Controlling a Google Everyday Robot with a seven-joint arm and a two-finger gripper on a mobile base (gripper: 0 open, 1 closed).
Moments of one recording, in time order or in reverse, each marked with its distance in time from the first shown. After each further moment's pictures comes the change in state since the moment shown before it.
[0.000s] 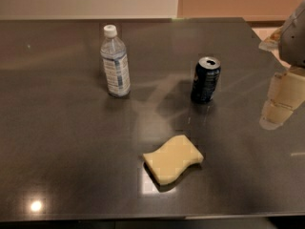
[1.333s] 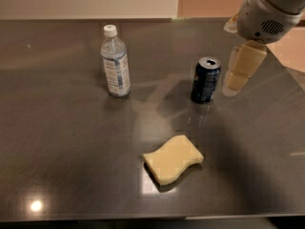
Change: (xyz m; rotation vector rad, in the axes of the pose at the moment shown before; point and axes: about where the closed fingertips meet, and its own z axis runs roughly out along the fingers) arm -0.061 -0.063 0.028 -0.010 -0.099 -0.059
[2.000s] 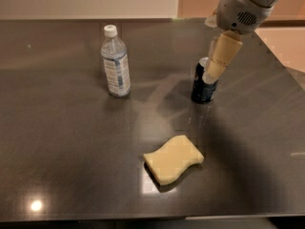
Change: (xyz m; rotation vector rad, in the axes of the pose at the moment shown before) arm -0.037 -0.030 0.022 -0.032 -0.081 -0.023
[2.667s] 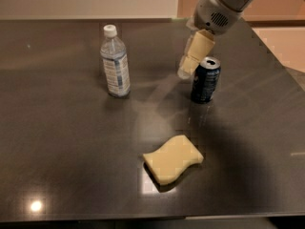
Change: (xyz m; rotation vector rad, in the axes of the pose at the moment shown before) arm -0.042 -0.017 0.035 -0.041 -0.097 0.050
